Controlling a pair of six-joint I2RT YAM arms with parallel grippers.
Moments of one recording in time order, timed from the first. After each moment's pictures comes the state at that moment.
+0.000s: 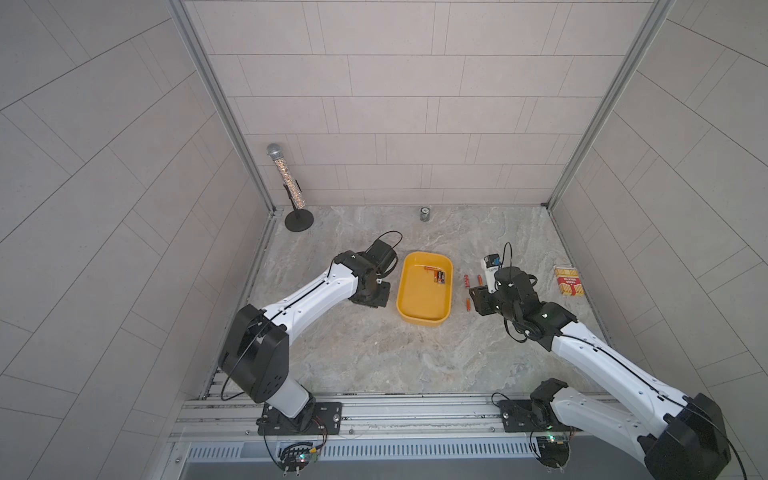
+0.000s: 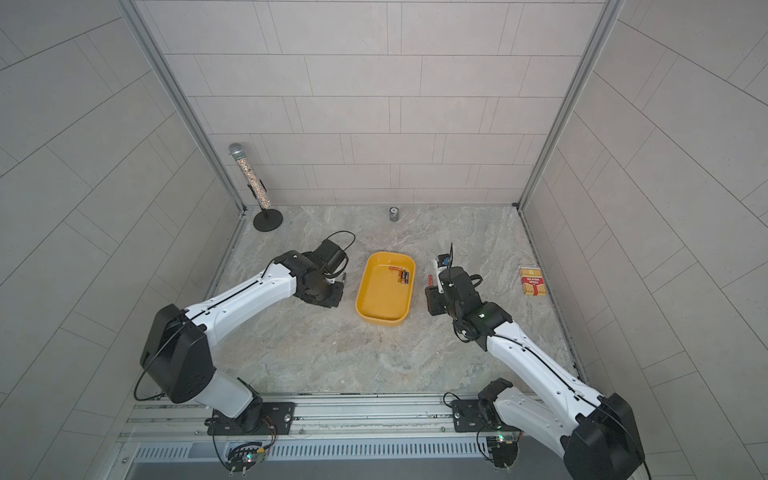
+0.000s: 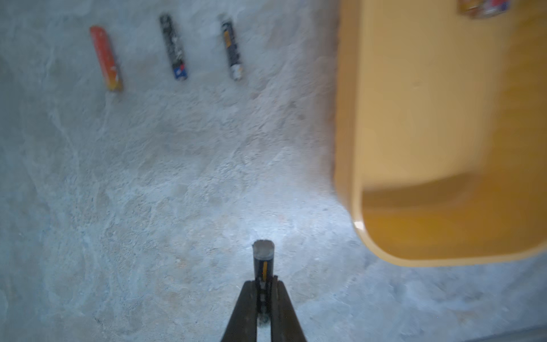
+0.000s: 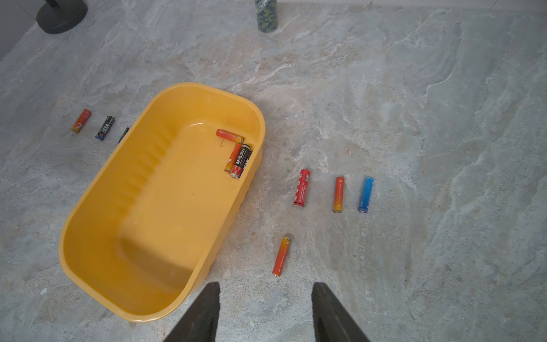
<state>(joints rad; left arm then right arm) -0.60 1.57 1.17 -0.96 -0.05 -0.42 0.49 1.01 0.70 -0.42 0.14 0.27</state>
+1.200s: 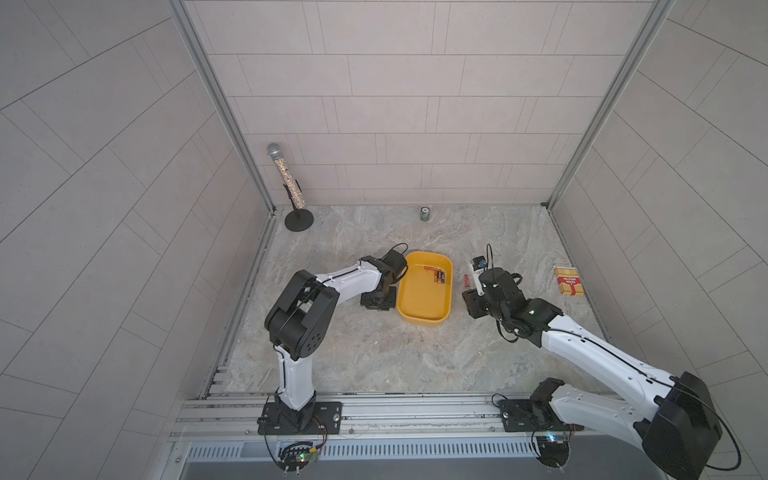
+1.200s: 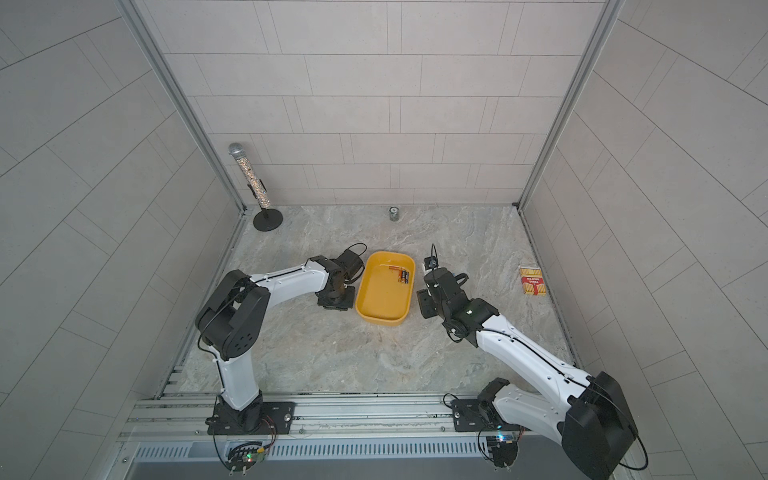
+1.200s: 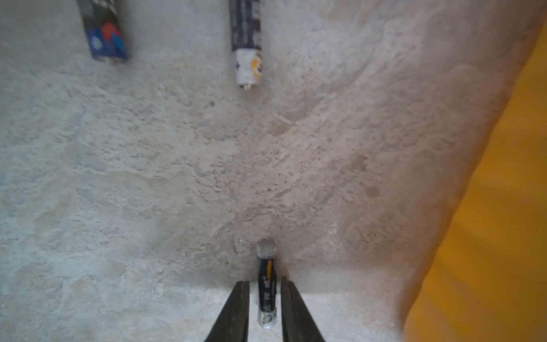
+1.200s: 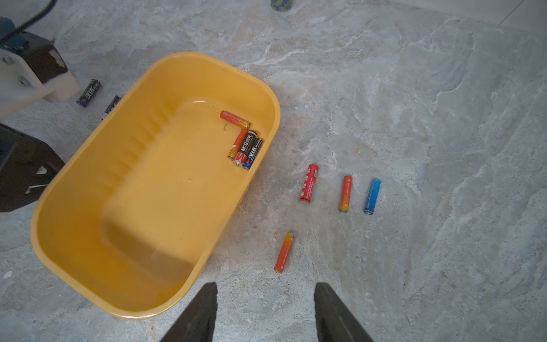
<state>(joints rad) -0.60 1.89 1.23 -0.80 -0.11 -0.53 0.58 1.08 0.75 -0.45 0.23 0.24</state>
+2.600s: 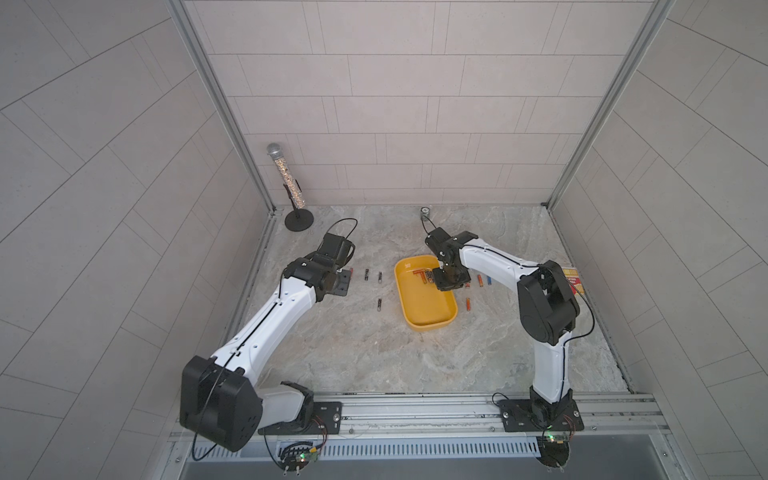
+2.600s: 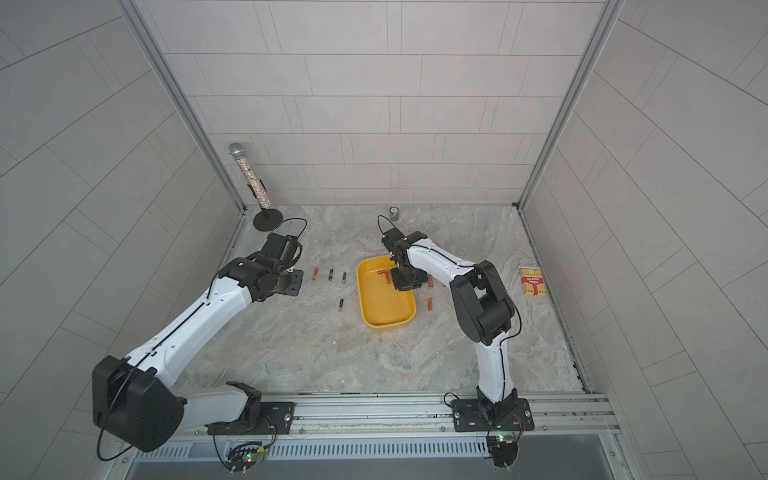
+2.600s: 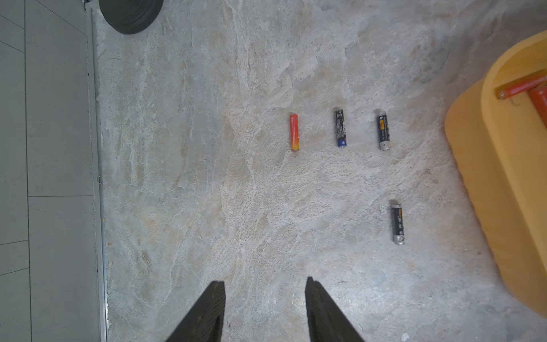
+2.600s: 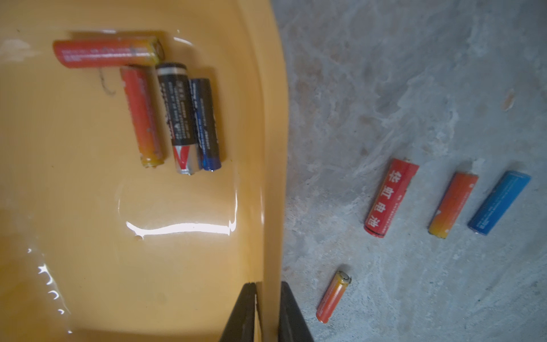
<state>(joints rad) -0.35 1.29 1.09 -0.89 -0.28 -0.11 0.52 1.99 1.57 -1.03 0.10 0.37</state>
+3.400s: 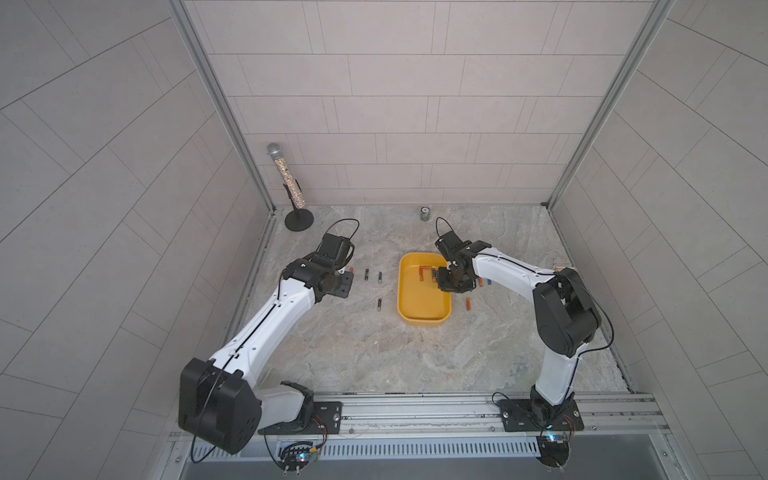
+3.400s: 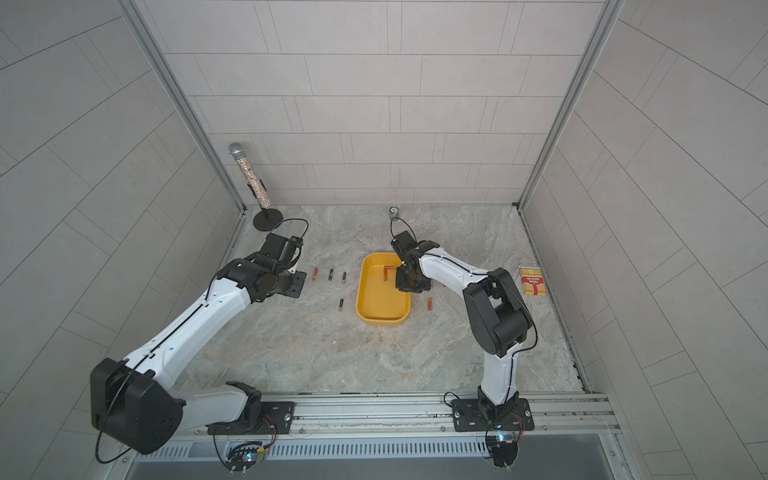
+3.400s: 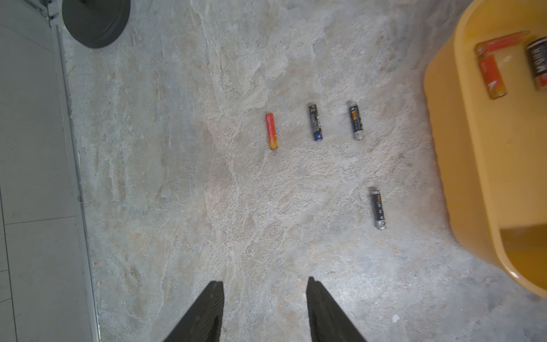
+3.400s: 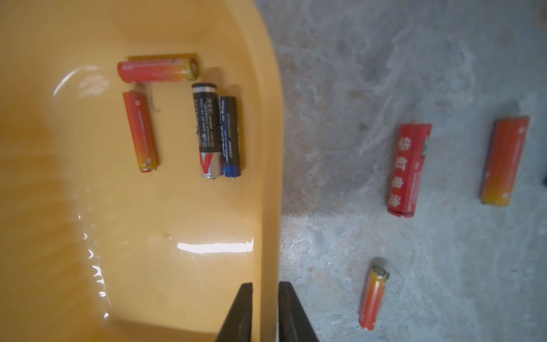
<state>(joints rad) -0.37 1.26 1.10 -0.88 -0.20 -0.05 0.49 1.86 1.35 -0.80 0.01 0.61</state>
